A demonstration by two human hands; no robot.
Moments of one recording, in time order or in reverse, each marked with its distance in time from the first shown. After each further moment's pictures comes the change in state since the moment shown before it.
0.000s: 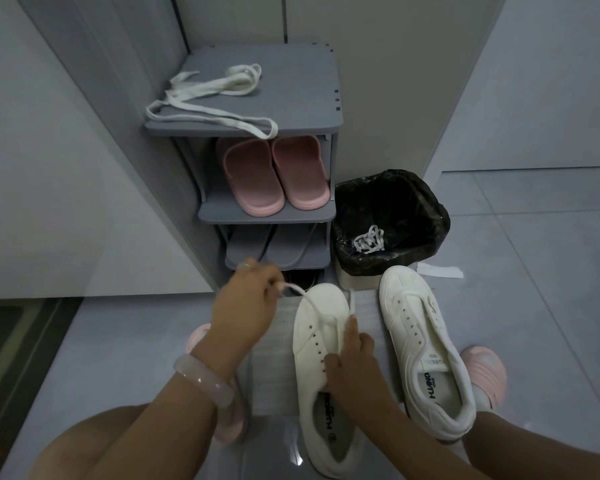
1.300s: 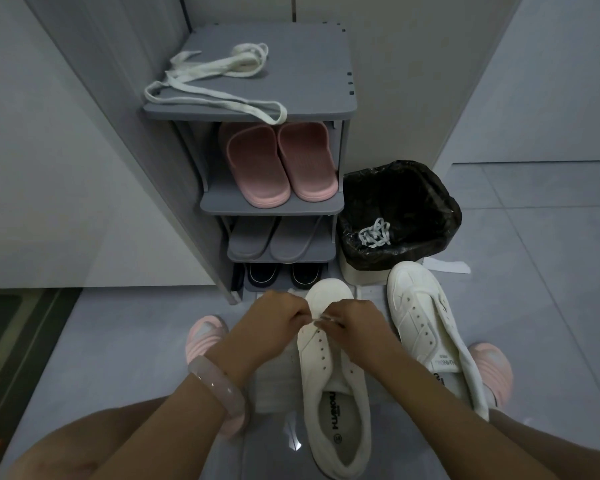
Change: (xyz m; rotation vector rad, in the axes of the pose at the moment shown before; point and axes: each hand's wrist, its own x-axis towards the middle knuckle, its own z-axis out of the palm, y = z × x) left_hand 0.001 -0.009 0.032 0.057 -0.378 0.256; right_hand 0.040 -0.020 -0.039 -0.126 -0.013 -0.407
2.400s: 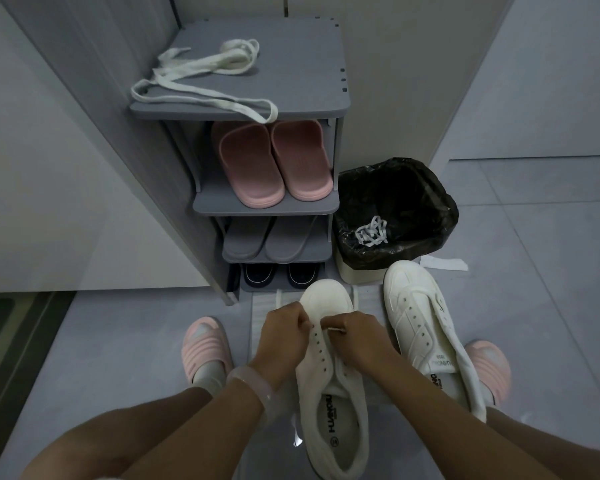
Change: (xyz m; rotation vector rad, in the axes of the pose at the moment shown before) left_hand 0.010 0.009 0.054 -0.342 0.162 -0.416; right_hand 0.001 0.022 0.021 0.079 -0.076 0.218
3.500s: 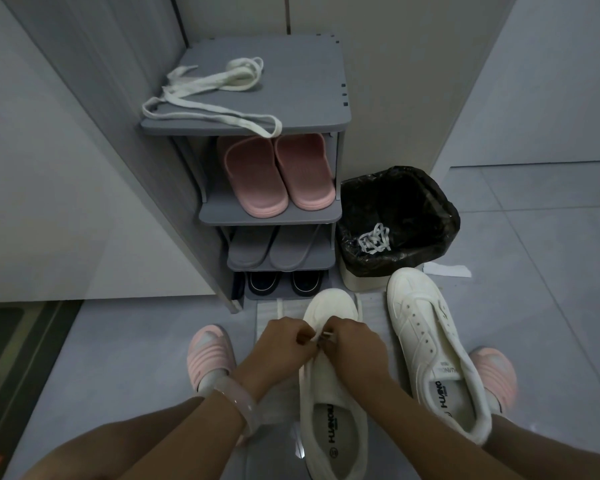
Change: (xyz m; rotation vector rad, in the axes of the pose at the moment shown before) left_hand -0.005 -0.007 -0.020 0.068 -0.232 0.148; right_hand -0.009 -0.021 0.010 -0.134 0.182 0.027
